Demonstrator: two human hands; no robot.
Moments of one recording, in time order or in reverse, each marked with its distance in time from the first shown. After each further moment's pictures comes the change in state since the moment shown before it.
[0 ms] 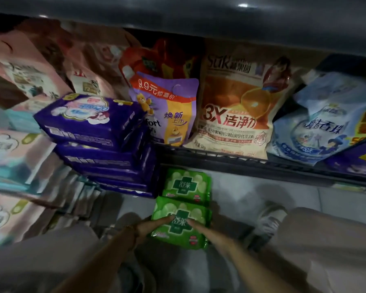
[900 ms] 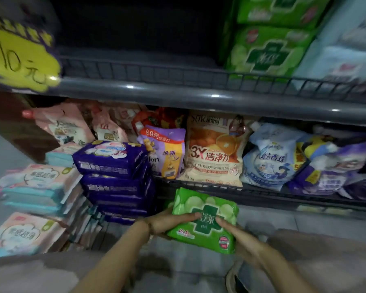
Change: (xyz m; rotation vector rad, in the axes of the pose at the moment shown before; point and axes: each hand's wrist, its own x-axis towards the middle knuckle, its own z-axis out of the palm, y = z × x) left_hand -0.173 0.115 0.071 0.474 -0.248 0.384; right_hand -0.159 -0.076 -0.026 0.199 -0.038 -0.251
